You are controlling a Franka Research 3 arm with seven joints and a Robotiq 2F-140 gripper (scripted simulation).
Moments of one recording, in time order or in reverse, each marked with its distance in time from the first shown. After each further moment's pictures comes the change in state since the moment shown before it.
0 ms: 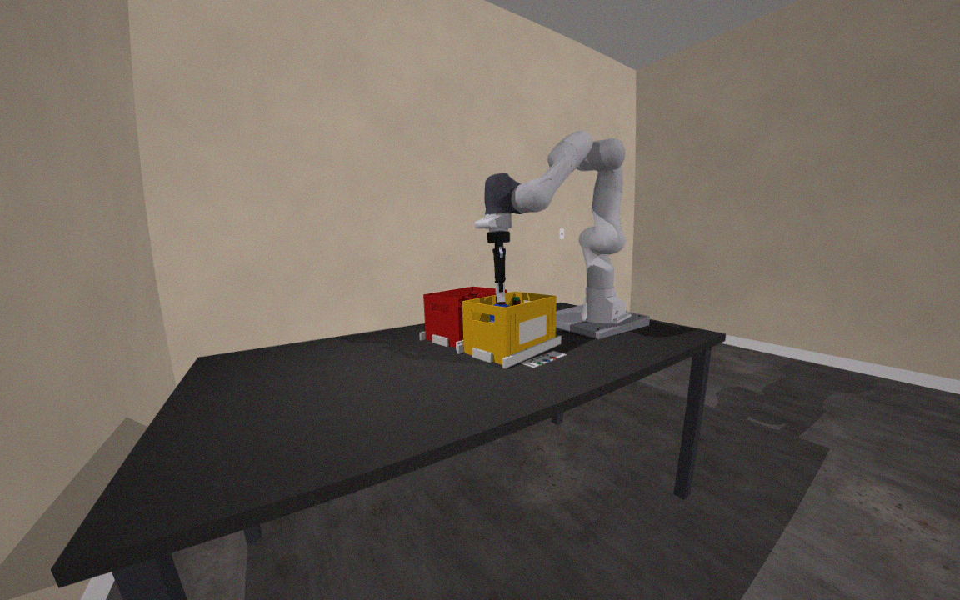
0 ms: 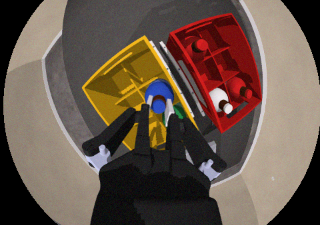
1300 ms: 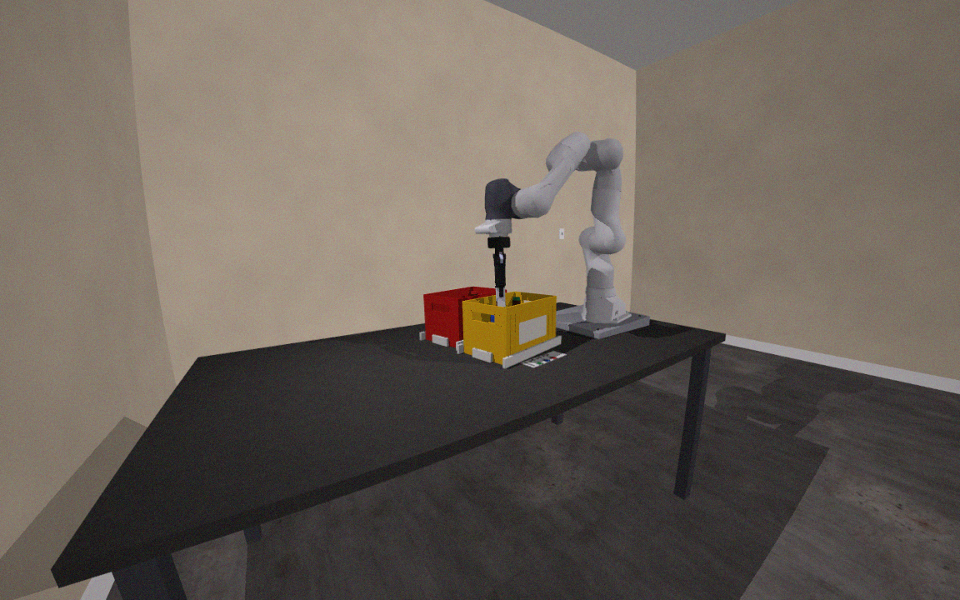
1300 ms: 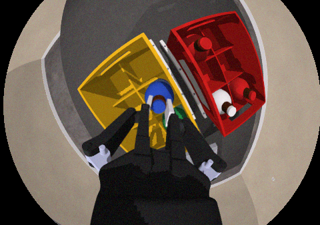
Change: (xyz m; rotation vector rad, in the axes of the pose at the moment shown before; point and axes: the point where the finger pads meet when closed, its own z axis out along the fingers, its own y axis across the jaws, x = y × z) arm 0.000 0.000 0.018 0.000 -0.002 0.000
